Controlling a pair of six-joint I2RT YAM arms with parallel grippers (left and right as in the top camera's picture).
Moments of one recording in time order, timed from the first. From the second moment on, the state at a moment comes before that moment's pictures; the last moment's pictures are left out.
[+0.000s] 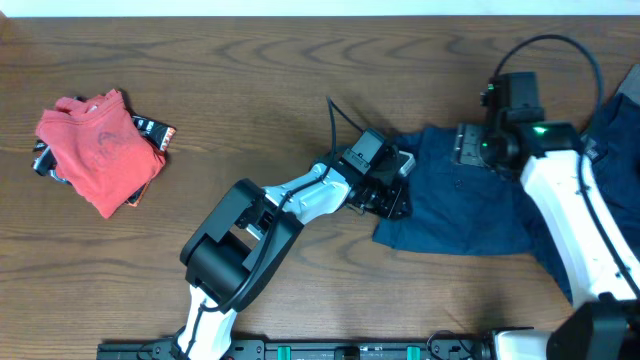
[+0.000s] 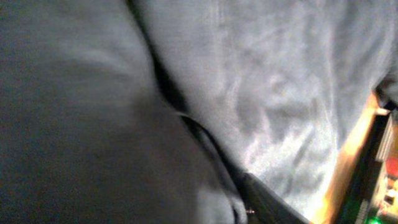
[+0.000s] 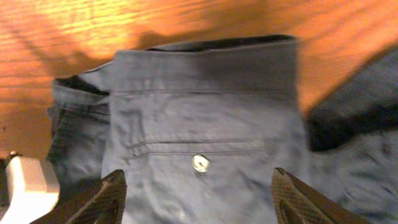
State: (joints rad) left arm -0.72 2.07 1.23 -0.25 0.61 -0.34; right arm 0.08 1.52 1.21 -0.86 0.07 0.27
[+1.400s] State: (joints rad) left arm 0.50 1.73 1.33 -0.52 -0.05 -0.12; right arm 0.03 1.52 1.21 -0.99 0.08 0.27
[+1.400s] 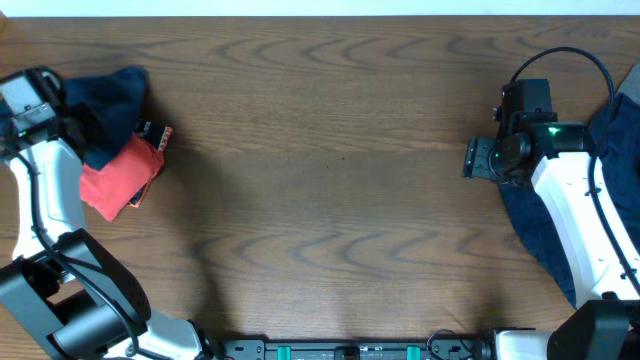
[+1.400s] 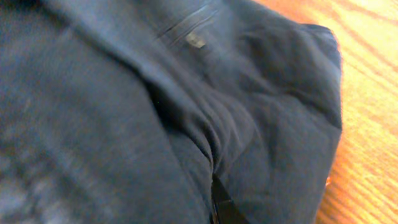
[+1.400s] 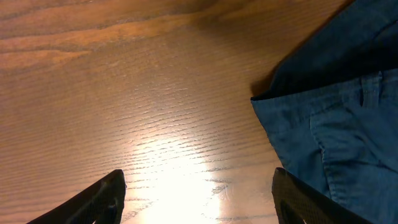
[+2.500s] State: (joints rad) left arm 0.19 1.56 1.33 -0.82 0.06 -0.50; right arm 0.03 1.53 1.21 -0.94 -0.08 0.26
